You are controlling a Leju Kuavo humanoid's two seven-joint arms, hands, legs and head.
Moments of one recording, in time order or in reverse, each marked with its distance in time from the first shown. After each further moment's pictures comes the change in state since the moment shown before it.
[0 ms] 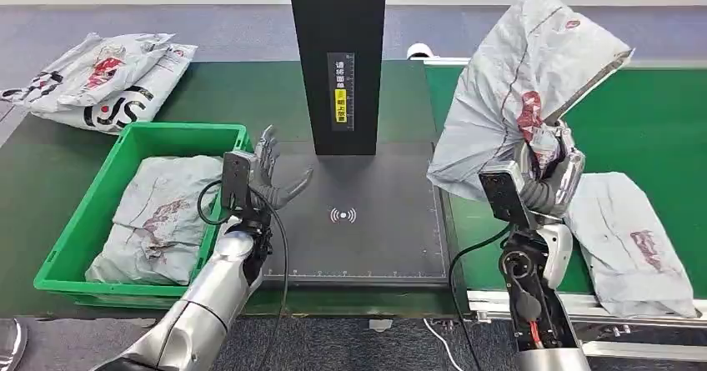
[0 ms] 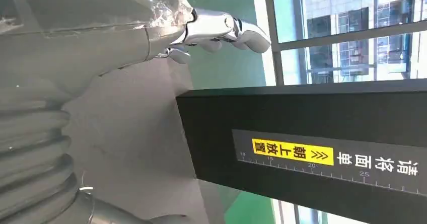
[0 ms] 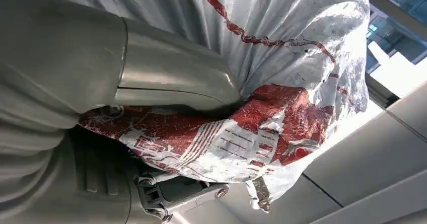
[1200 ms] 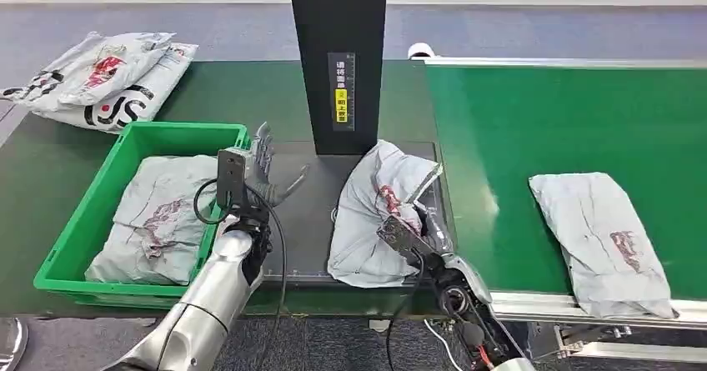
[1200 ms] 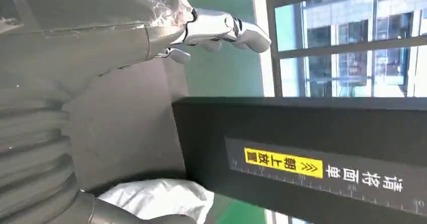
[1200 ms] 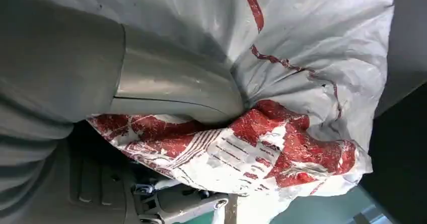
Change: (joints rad) left arm 0.022 -0.007 0.000 -0.065 0.013 0.013 0.033; right arm 0.024 0.055 0.280 0.355 -0.079 0.528 0.171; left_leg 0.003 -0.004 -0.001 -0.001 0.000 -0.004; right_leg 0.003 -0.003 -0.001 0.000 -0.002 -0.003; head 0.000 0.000
